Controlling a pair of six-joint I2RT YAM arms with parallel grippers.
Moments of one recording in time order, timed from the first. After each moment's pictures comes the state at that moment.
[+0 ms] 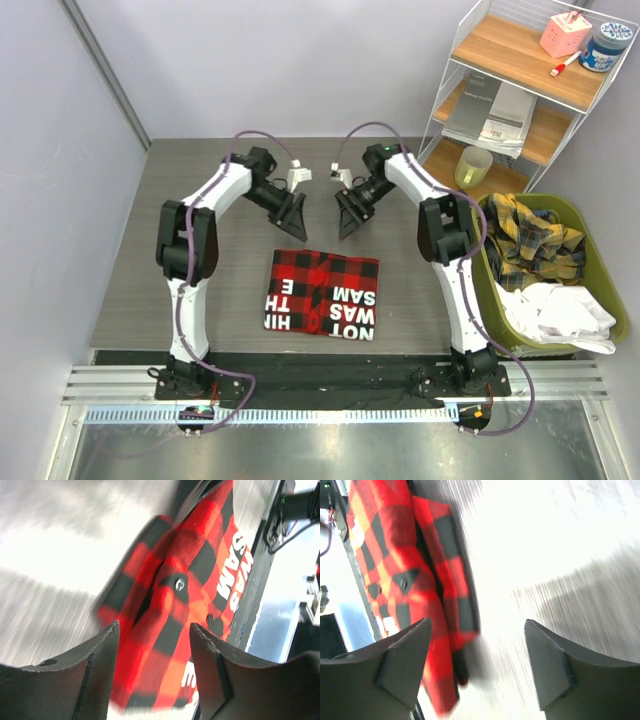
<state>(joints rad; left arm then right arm) -0.31 2.17 1.78 -1.07 0.93 0.47 0.35 2.51 2.21 -1.29 -0.88 -0.59</state>
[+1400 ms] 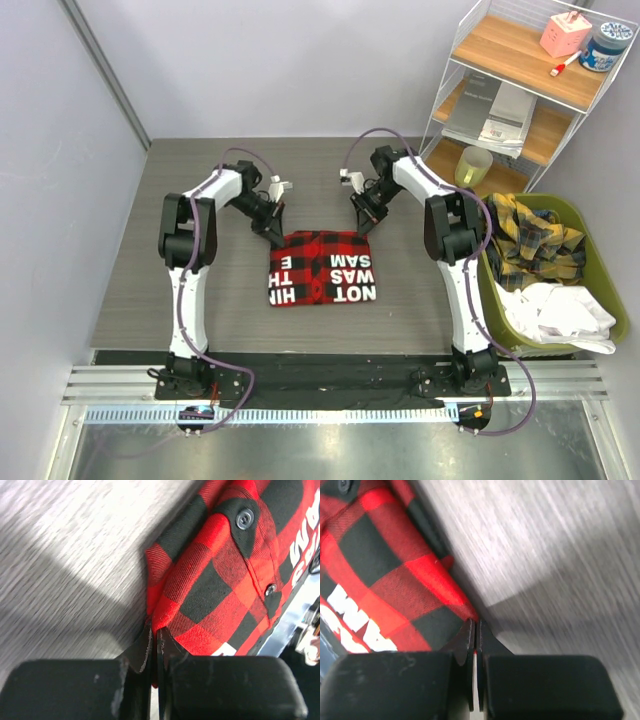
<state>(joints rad) -0.18 2.30 1.76 -1.04 0.76 0.39 0.29 2.44 2.07 -1.17 -0.62 -0.55</state>
